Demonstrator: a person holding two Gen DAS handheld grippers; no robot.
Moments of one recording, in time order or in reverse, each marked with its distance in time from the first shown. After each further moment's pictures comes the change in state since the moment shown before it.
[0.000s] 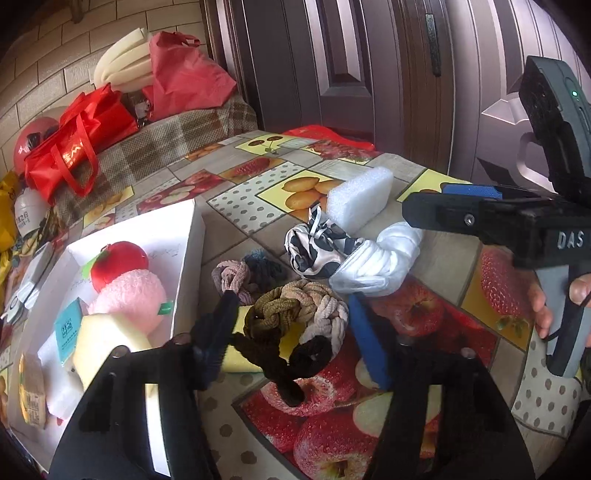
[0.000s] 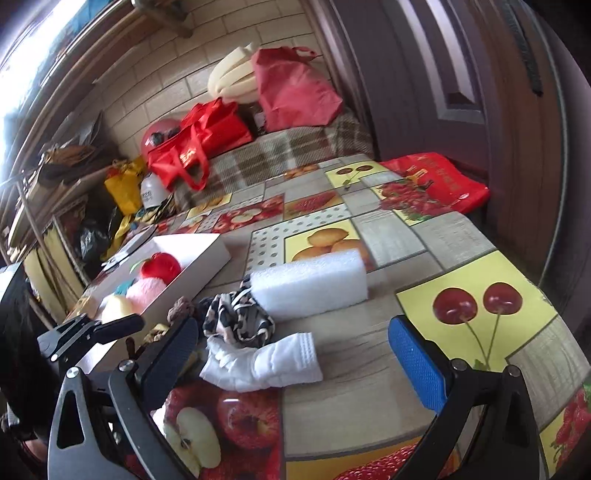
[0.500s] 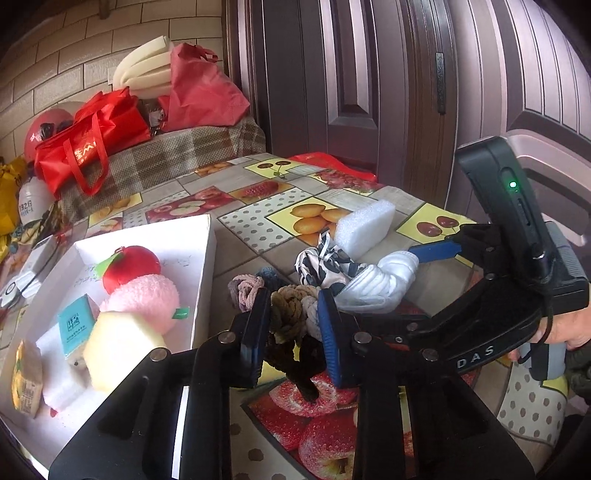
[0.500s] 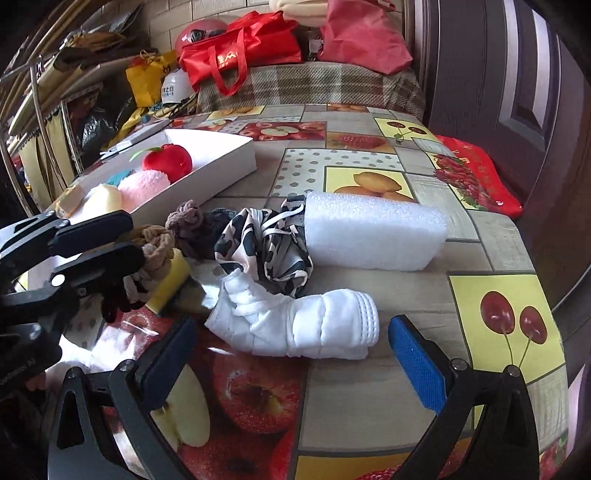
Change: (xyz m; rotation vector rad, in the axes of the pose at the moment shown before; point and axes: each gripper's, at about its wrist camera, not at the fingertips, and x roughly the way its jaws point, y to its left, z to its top) left arm -0.026 0.016 -0.005 -0.080 -0.124 -0.026; right arm 0.051 0.039 -0.014 -0.281 0.277 -0.067
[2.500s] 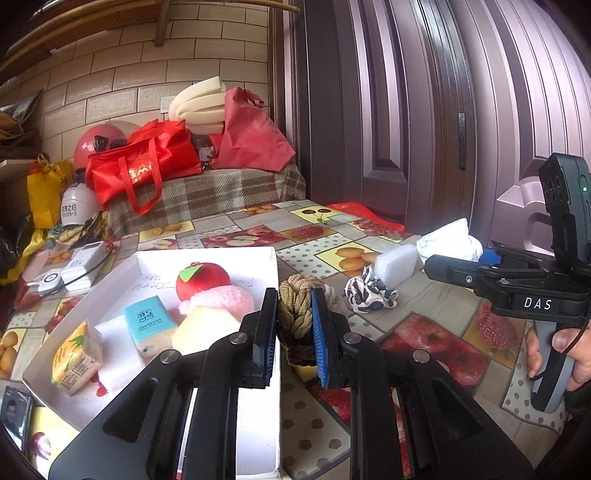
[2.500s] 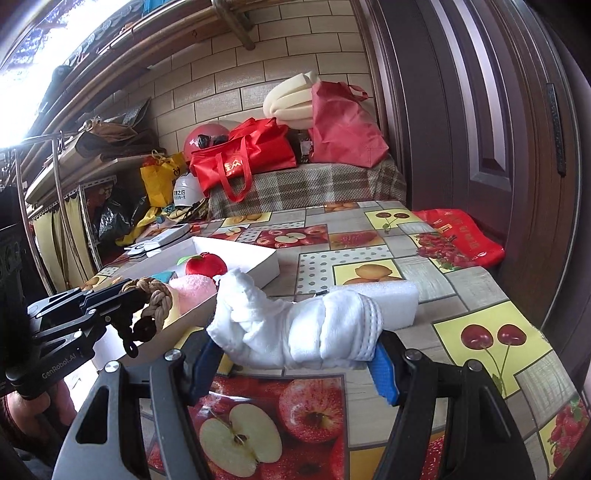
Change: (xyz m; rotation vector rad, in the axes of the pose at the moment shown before) left arm -0.064 0.038 -0.024 -0.082 -0.201 0.110; right arm -0.075 0.018 -0.013 0.109 -0.420 0.029
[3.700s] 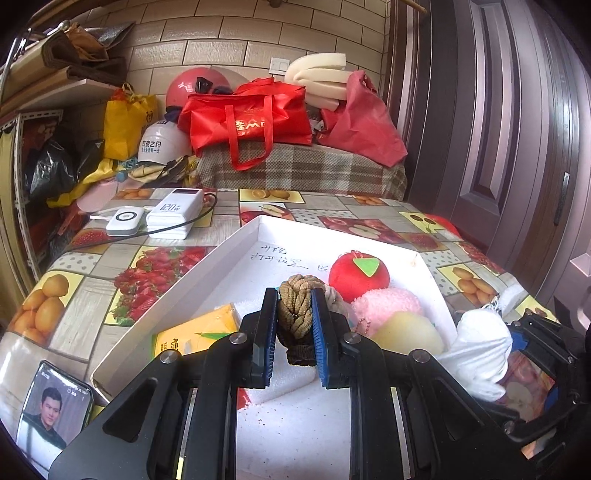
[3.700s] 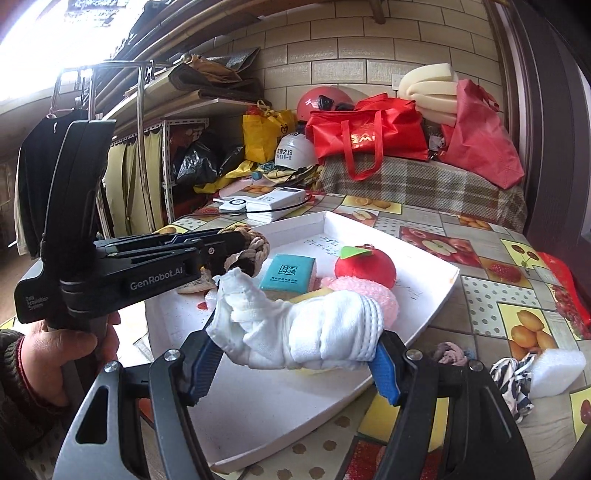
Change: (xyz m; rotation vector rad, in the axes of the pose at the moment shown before) left arm 0.012 0.139 -0.009 -0.254 0.079 0.224; right arm 0.082 0.153 0.000 -0.282 0.109 0.280
